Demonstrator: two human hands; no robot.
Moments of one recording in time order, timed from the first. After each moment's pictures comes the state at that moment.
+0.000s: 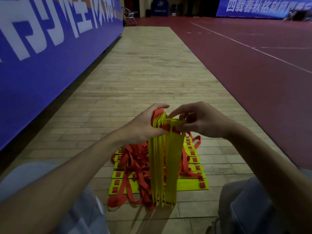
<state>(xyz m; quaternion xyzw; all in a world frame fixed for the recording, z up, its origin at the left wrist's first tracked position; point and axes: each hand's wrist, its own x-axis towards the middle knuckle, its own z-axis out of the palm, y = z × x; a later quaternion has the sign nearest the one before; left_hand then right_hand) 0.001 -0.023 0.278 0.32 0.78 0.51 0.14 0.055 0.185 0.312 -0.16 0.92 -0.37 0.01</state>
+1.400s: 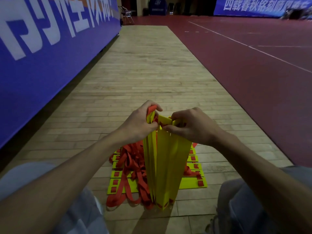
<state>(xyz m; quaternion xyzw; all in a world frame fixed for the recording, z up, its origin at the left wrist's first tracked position) 0.005 -0.022 0.277 0.29 0.83 0.48 0.04 0.061 0.168 0.292 -0.16 0.96 -0.21 -0.10</state>
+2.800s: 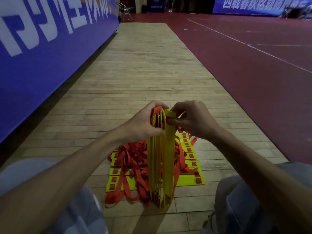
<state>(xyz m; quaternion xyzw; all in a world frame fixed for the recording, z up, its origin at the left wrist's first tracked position) 0.014 -0.018 0.279 0.34 0.78 0.51 0.14 0.059 0.168 0.290 -0.10 0.93 -0.33 -0.13</state>
